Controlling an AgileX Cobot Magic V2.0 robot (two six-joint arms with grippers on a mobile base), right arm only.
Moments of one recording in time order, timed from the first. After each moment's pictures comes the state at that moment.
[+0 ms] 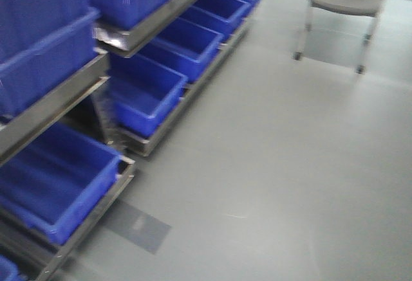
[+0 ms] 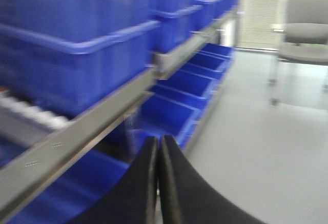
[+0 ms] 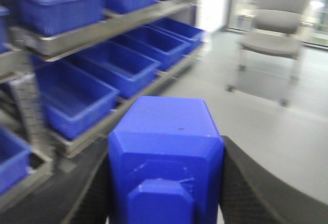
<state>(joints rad) 0.12 0.04 -0.40 -0.16 0.65 0.09</state>
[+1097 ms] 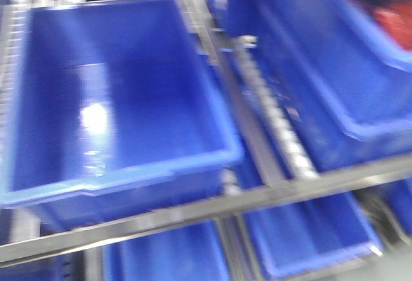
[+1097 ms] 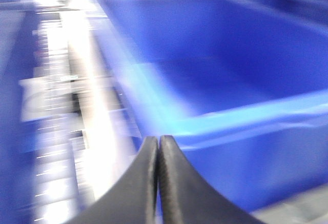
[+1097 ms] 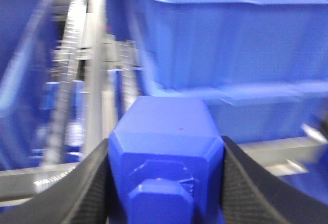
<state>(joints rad) 0.12 0.04 -0.40 -0.16 0.65 0.09</state>
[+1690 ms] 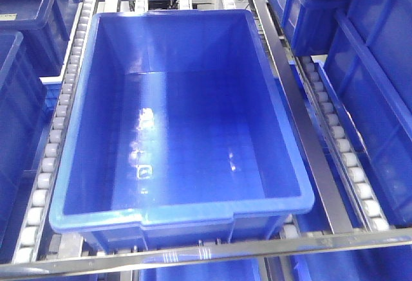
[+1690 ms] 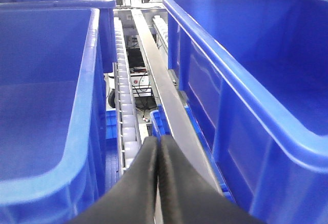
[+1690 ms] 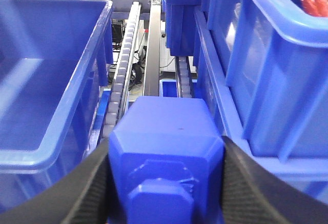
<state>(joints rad) 0.12 0.04 -0.40 -0.16 0.65 0.09</state>
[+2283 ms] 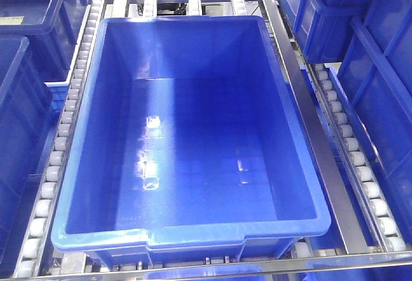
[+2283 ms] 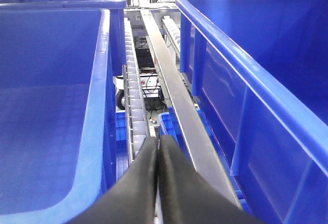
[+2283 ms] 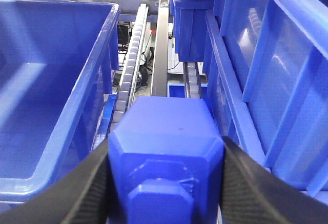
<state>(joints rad) 0.12 0.04 -0.40 -0.16 0.65 0.09</state>
